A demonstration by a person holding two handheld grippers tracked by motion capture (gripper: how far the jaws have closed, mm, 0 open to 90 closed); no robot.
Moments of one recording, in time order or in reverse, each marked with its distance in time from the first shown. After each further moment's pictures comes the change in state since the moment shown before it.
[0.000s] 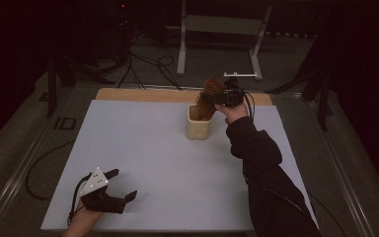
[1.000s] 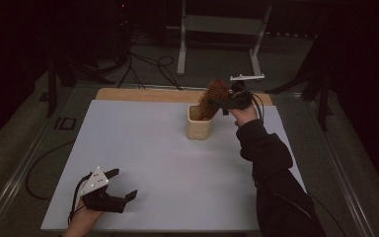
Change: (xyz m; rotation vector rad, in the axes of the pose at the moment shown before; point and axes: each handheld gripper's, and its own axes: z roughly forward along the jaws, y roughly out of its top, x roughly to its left) left arm 0.000 0.001 0.001 -0.001 0.001 0.003; right arm -0.008 -0.007 -0.024 0.022 -0.022 -0.125
